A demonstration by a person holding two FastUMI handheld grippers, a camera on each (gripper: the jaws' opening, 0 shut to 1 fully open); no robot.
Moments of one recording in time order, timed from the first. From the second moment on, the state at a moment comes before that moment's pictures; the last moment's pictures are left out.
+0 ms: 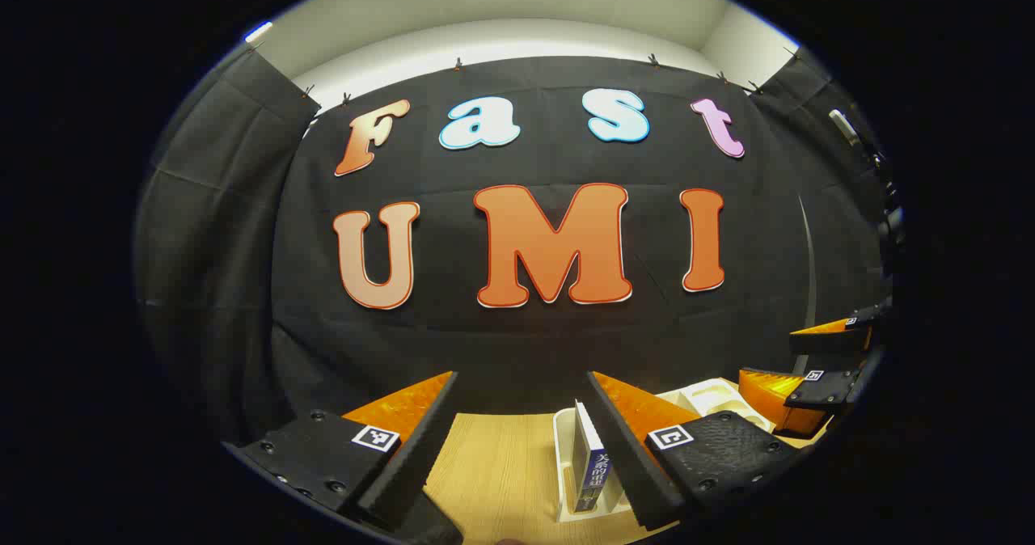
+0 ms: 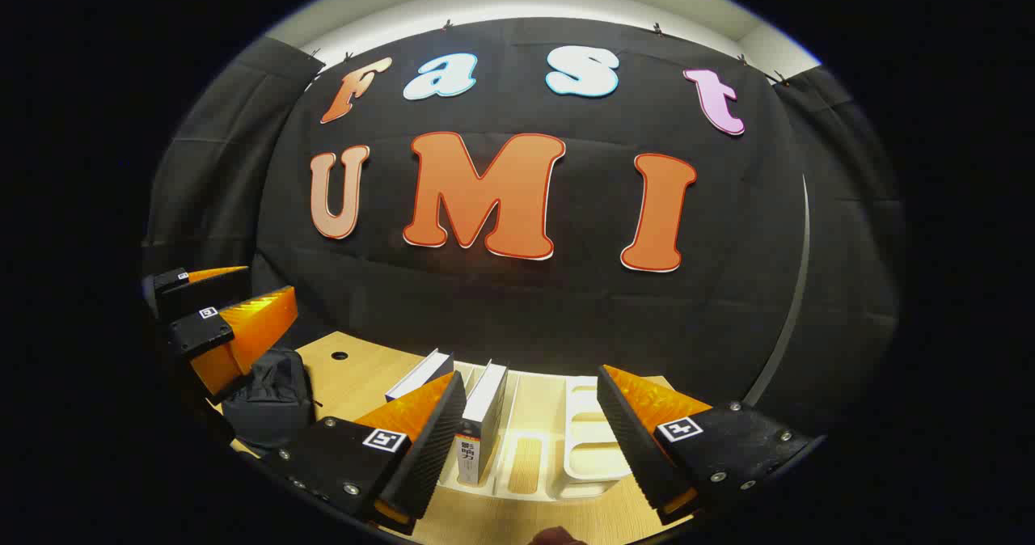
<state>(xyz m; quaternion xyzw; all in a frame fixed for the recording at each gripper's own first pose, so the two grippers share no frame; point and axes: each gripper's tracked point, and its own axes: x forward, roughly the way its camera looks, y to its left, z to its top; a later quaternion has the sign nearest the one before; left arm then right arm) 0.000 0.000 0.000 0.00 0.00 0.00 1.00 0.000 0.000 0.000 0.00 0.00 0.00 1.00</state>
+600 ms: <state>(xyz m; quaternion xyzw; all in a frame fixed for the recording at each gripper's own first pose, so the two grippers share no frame) -0.004 0.003 0.002 0.02 -0.01 -0.01 1.00 -0.007 -0.001 -0.006 0.00 0.00 -0.02 1.00</state>
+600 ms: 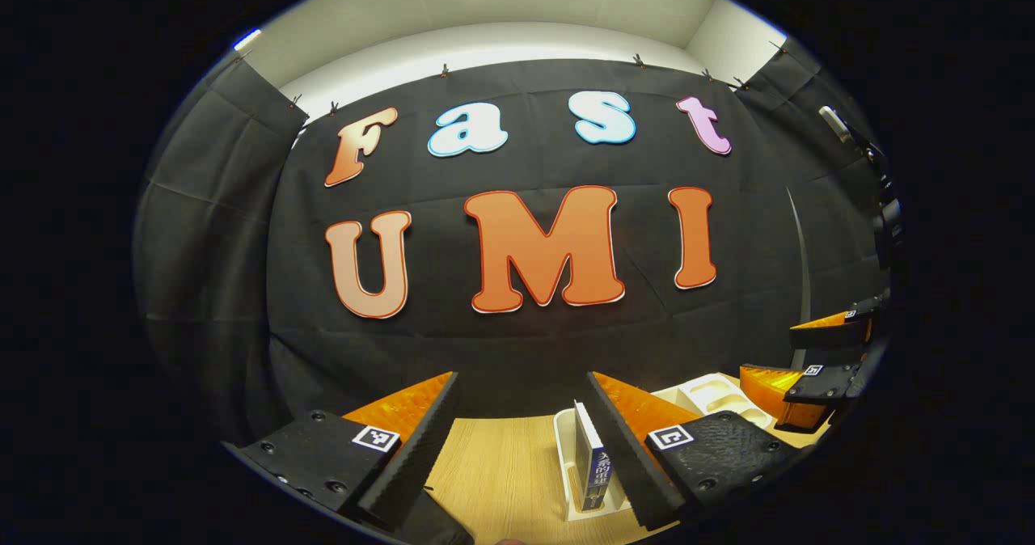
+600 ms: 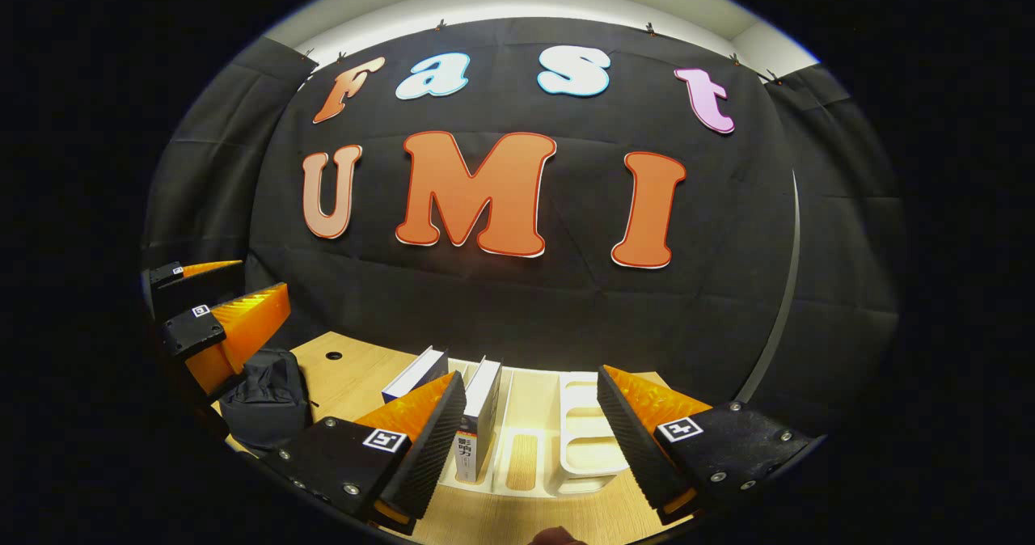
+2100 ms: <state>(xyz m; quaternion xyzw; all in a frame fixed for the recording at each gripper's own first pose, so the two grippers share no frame) -0.061 0.085 -0.224 0.32 0.20 0.00 0.93 0.030 -0.042 -0.075 -0.01 0.06 -0.04 1.00</state>
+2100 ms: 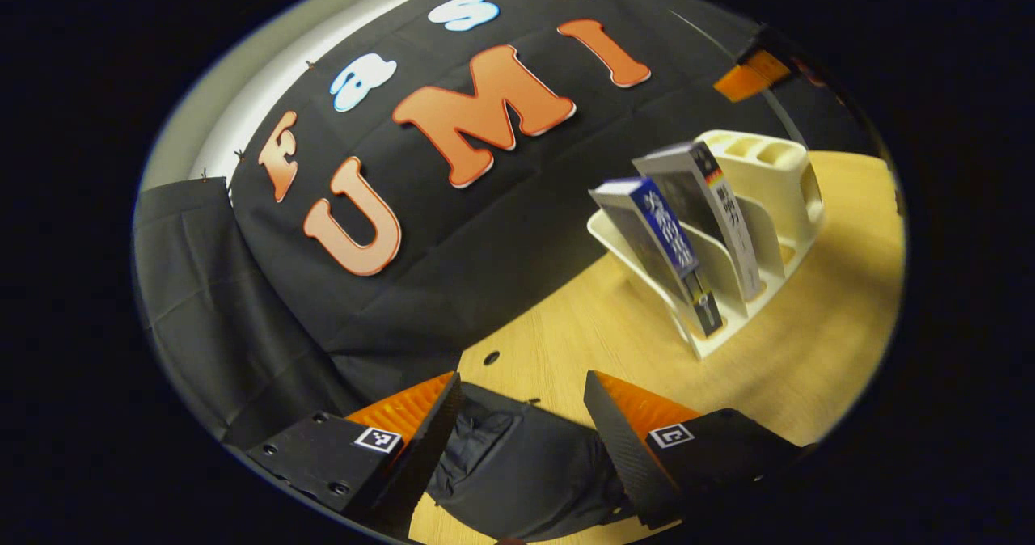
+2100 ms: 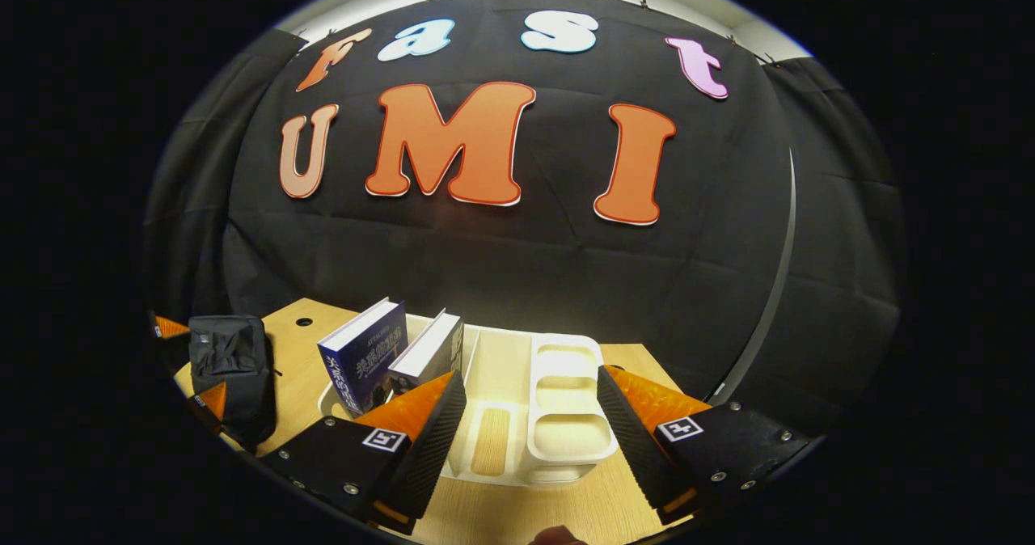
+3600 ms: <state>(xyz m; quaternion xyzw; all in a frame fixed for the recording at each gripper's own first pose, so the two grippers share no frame) -0.053 0.199 -0.318 0.39 0.41 -0.07 0.82 0.043 -0.004 -0.047 -0.03 0.07 -0.04 1.00</state>
